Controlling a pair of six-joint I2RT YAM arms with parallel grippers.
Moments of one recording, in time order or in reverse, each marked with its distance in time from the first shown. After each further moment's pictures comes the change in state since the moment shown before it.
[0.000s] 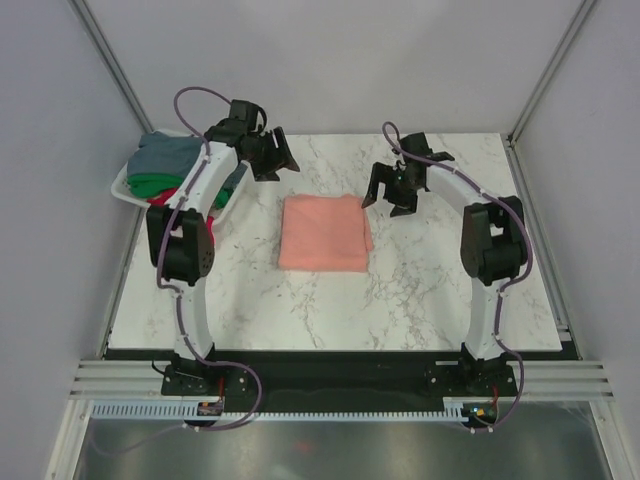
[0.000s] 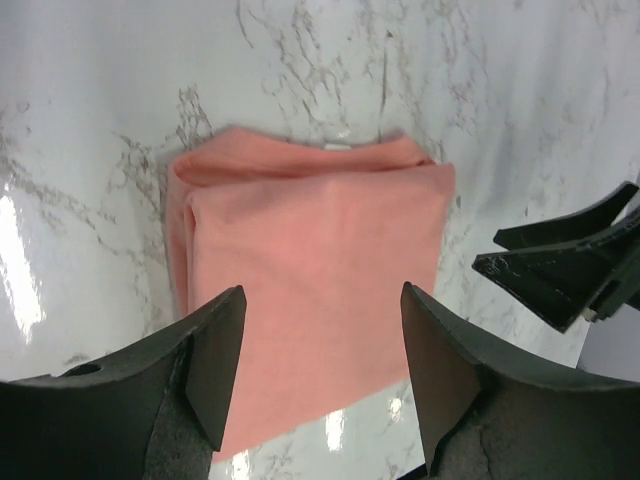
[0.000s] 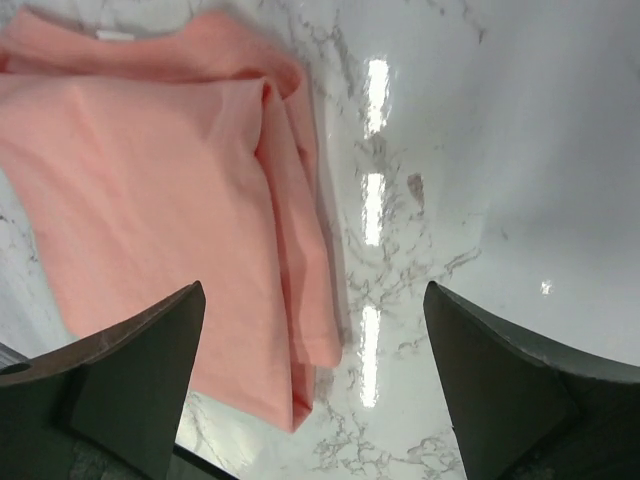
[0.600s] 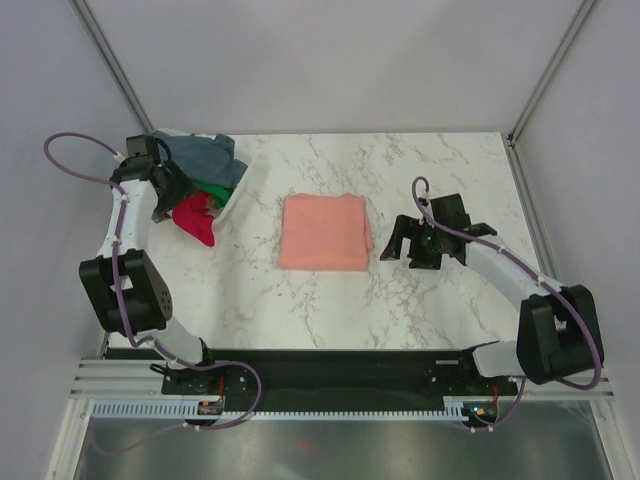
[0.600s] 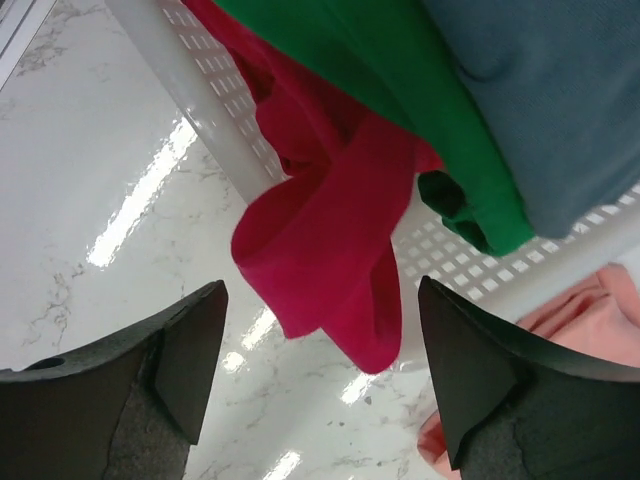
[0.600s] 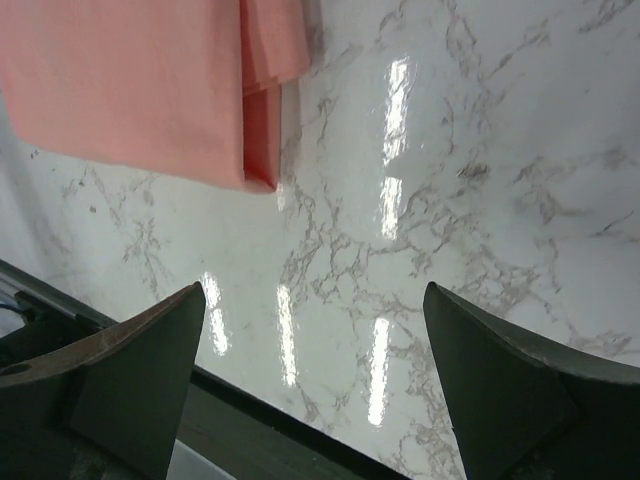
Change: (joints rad) left arm 0.425 -0.516 -0.568 0.013 -0.401 0.013; right arm 0.010 -0.738 -0.863 0.224 -0.037 0.034
